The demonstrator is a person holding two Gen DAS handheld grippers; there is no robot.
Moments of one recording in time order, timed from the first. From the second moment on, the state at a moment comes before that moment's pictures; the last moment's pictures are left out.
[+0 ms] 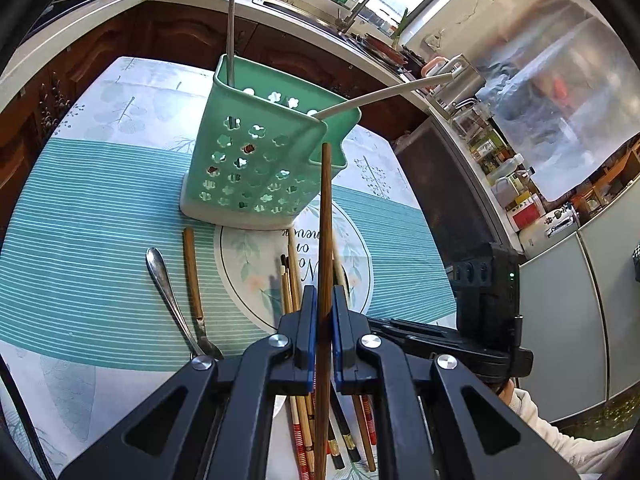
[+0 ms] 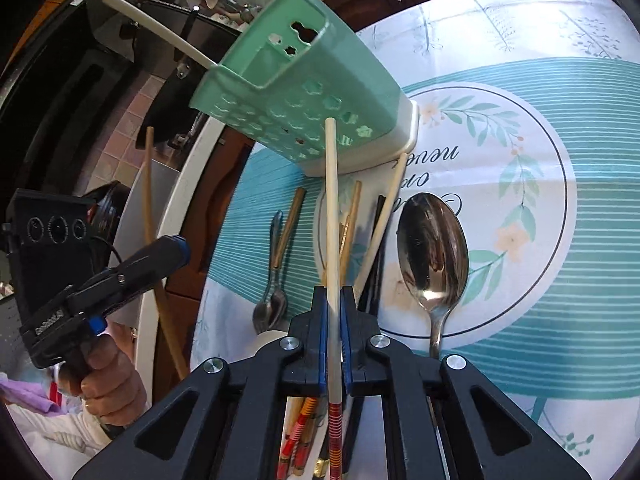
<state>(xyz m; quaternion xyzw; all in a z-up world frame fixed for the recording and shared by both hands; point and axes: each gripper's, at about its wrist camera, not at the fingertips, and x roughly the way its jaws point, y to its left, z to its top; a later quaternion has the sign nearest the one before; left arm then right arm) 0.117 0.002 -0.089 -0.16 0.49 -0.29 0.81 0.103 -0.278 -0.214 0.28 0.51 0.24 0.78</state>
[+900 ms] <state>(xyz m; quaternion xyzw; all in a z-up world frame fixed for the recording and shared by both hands) 0.175 0.008 0.075 -0.10 0.28 -0.18 0.94 0.137 -0.297 0.039 0.19 0.22 0.16 0.94</state>
